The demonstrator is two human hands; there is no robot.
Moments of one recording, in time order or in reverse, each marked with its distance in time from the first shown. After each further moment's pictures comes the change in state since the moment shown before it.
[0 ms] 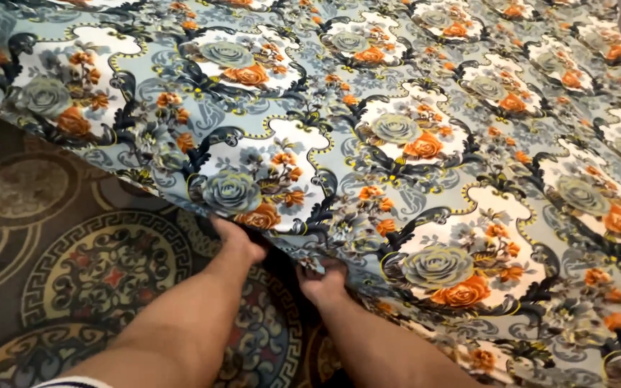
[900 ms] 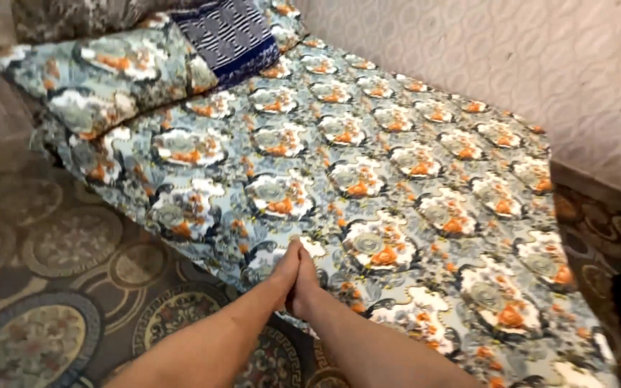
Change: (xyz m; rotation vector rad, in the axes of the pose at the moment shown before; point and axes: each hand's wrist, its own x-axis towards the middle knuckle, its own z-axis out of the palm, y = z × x) left_hand -0.188 0.030 0.234 1.035 0.225 -0.118; right_hand -0.378 0.113 0.249 -0.884 -0.505 0.158
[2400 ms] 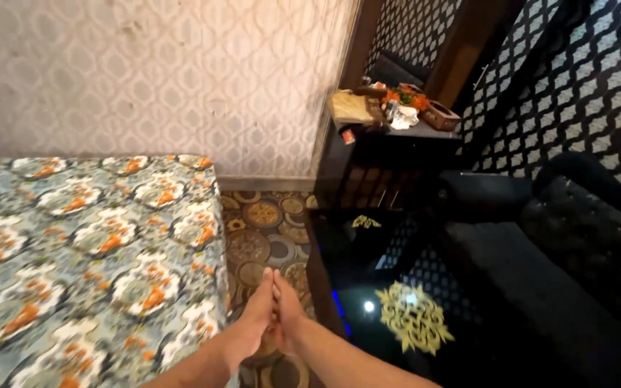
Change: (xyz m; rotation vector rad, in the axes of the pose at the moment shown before) left_hand -0.102 0.049 1.023 0.310 -0.695 -0.027; right_hand -0.510 -0.773 -0.473 -0.029 0.527 -0.380
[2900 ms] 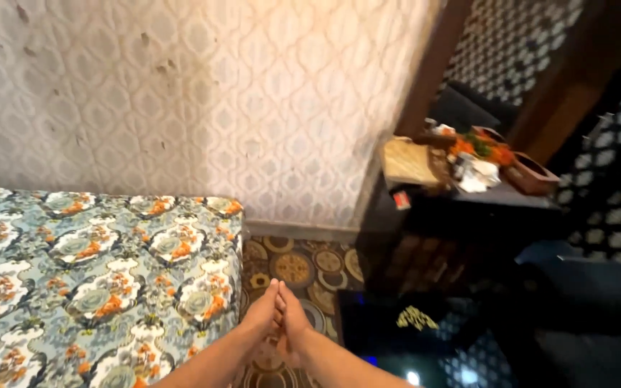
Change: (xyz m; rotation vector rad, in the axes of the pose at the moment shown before) left_hand 0.311 0.184 -0.019 0.062 0.234 -0.057; right_hand 0.273 -0.221 -0.007 -0.113 -0.124 0.094
